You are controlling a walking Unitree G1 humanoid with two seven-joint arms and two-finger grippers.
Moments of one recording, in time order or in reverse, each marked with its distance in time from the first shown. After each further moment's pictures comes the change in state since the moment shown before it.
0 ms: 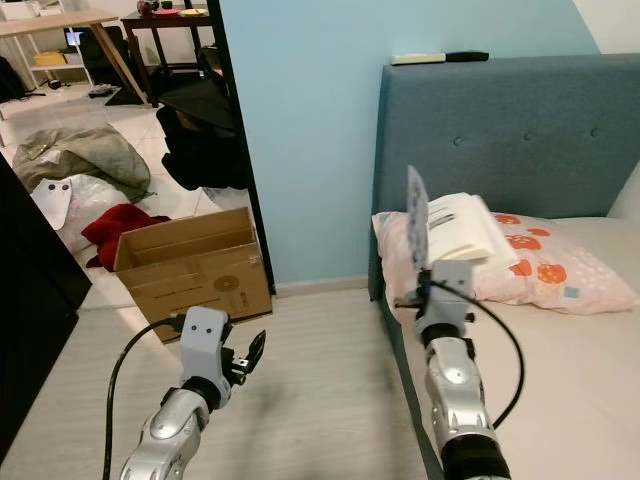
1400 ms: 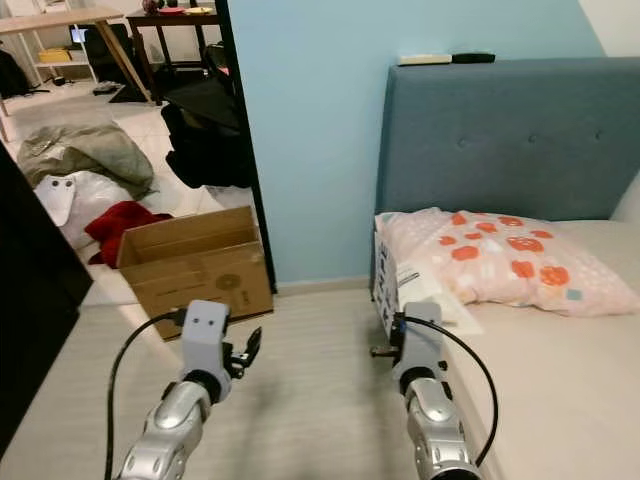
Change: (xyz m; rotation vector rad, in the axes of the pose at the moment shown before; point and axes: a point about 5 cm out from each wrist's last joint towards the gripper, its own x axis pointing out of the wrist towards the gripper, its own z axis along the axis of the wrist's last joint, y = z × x) left arm 0.007 0.002 0.001 0.001 0.043 0.061; right arm -0.027 0.019 -0.050 0.126 0.252 0.040
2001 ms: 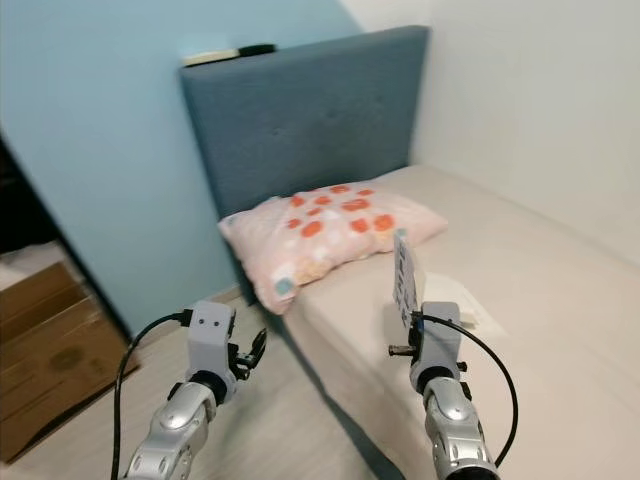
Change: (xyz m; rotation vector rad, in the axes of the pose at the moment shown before) left arm 0.000 -0.005 -0.001 -0.001 0.002 -0.023; right arm -0.001 -0.026 0.001 -0.028 0.012 -0.065
